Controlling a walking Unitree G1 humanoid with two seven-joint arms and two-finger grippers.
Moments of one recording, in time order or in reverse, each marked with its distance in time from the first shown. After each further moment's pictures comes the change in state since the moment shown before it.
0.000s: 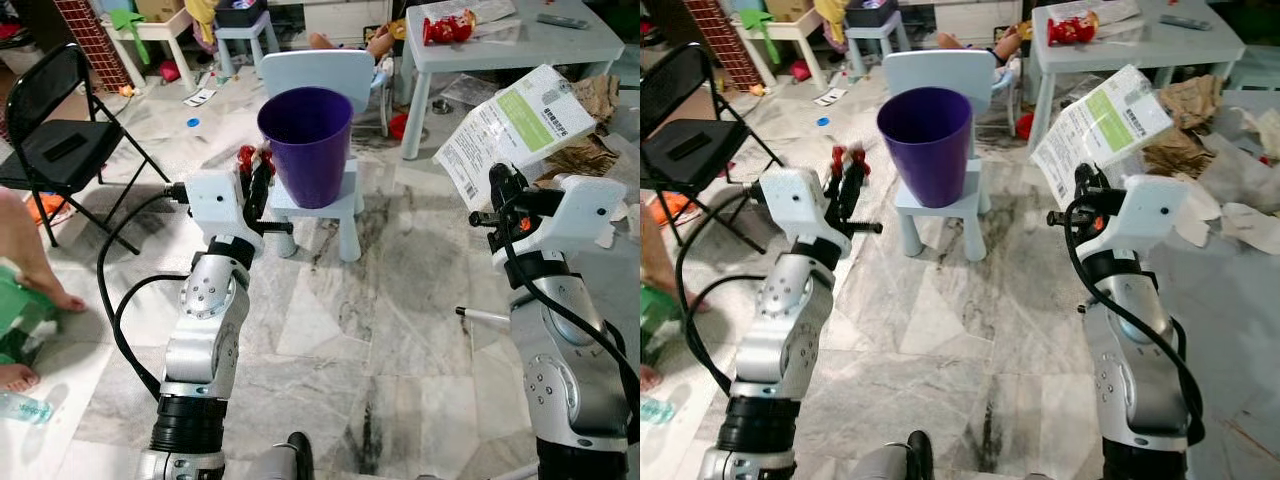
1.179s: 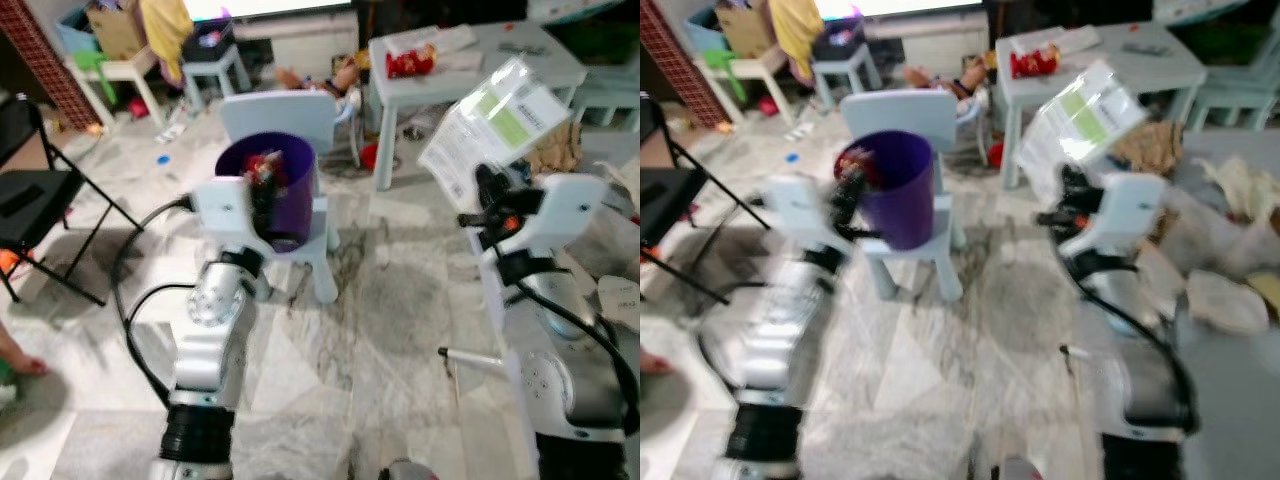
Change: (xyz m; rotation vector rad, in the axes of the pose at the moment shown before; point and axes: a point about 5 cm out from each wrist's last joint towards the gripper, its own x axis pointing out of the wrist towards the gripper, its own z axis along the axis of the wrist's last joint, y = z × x) left arm -0.007 -0.013 -0.012 -0.045 0.038 -0.036; right arm 0.005 0.002 -0.005 -0.012 0.017 0.049
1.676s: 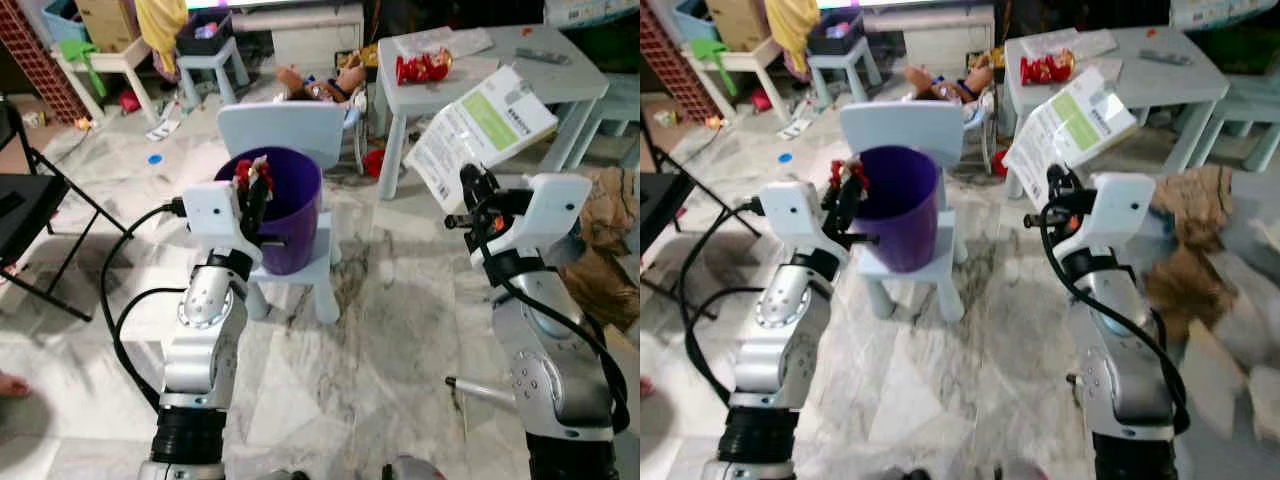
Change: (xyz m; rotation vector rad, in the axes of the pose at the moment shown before) left arm -0.002 0.012 -0.001 0.005 0.002 0.044; right arm 0.002 0.011 -0.001 0.011 0.003 0.047
